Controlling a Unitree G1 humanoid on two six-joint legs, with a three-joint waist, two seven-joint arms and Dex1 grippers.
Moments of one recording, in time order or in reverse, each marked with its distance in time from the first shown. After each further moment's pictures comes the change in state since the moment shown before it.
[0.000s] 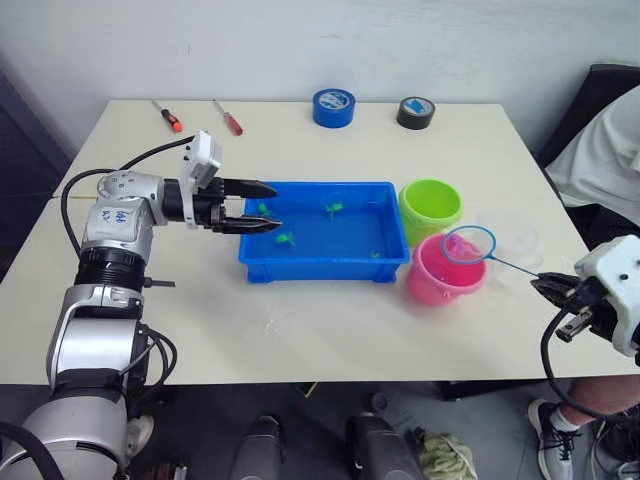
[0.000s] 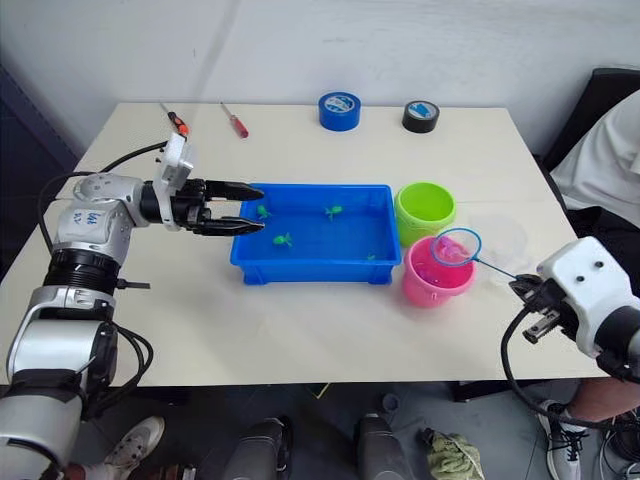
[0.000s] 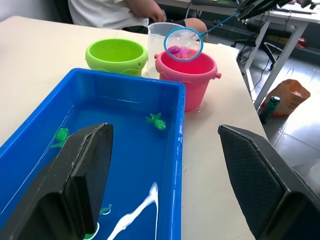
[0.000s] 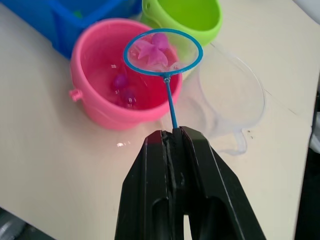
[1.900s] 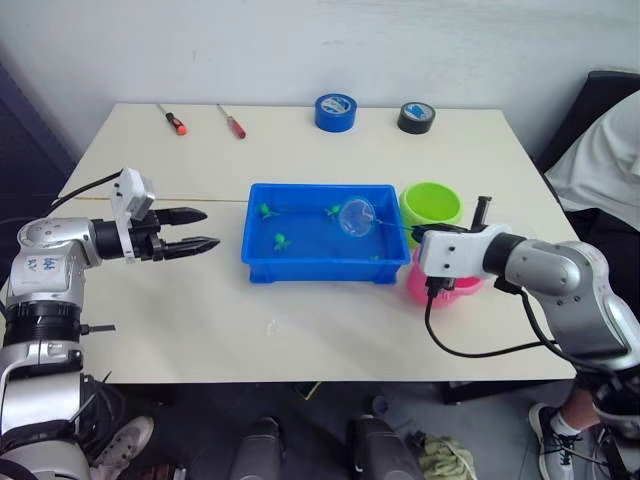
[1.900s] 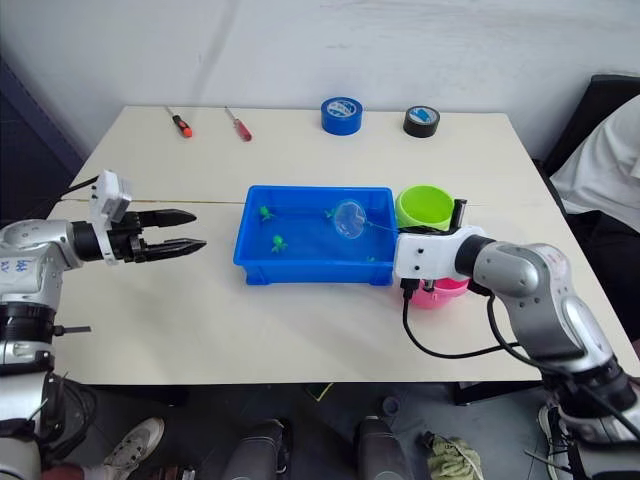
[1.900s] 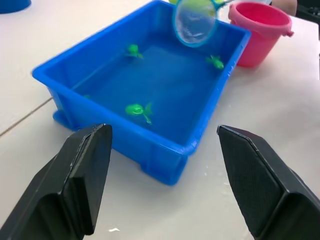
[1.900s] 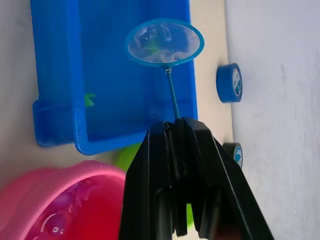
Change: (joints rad) left arm 0.372 0.201 0.175 -0.303 -0.026 0.143 0.169; right arm -0.783 0.117 0.810 0.549 -0.701 -0.749 0.094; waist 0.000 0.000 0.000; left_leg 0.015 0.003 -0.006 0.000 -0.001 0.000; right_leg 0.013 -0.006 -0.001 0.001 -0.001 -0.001
